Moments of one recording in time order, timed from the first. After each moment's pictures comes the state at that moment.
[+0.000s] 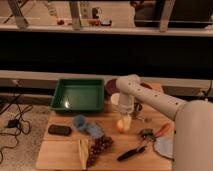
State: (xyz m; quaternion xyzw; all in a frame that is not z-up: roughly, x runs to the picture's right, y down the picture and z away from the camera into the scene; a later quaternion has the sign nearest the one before) arm 0.108 0.196 0.831 -0.50 -0.10 -0.10 0.85
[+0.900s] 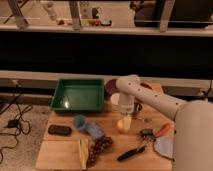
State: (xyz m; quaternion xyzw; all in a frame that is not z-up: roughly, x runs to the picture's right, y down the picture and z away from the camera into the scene) arm 0.109 0.196 0.831 -0.50 -0.10 -0.10 0.85
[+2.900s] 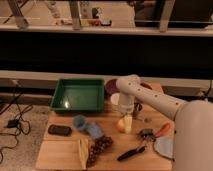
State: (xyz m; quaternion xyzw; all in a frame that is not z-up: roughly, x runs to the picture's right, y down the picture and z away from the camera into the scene) arm 0.109 0.196 0.831 -0.50 -0.10 -0.10 0.85
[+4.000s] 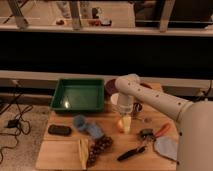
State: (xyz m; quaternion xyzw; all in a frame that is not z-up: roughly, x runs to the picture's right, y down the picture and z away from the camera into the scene) arm 0.100 0.186 0.810 -0.48 -0.09 -0.09 0.87
